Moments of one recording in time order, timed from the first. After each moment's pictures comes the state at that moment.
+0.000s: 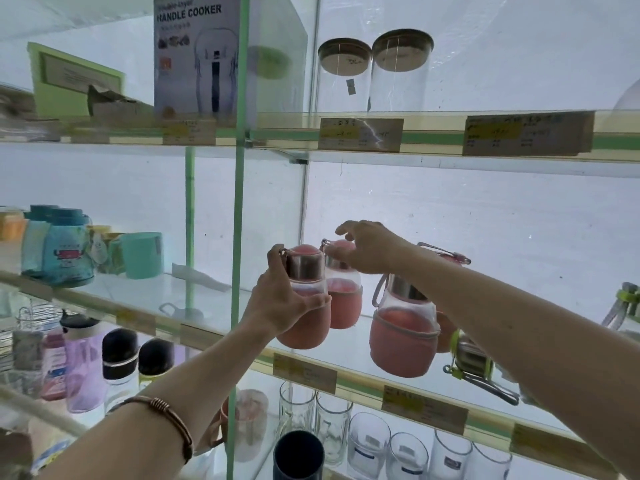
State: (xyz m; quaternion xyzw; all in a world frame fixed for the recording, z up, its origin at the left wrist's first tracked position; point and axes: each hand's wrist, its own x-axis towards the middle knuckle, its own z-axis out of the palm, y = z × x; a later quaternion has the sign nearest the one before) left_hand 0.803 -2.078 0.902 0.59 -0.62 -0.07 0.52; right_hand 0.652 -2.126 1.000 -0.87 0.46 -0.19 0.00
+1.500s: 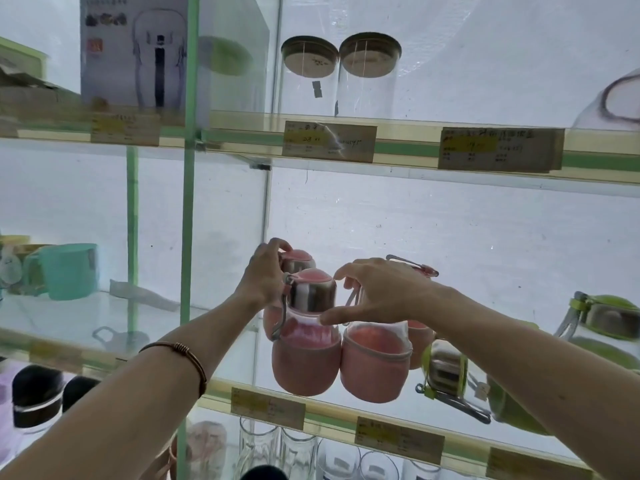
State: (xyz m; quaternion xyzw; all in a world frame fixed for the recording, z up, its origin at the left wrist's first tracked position) left_hand 0.804 -2.178 0.933 0.57 -0.65 -0.03 0.50; right_hand 0.599 -2.118 0.982 -0.88 0.45 -0.10 -0.09
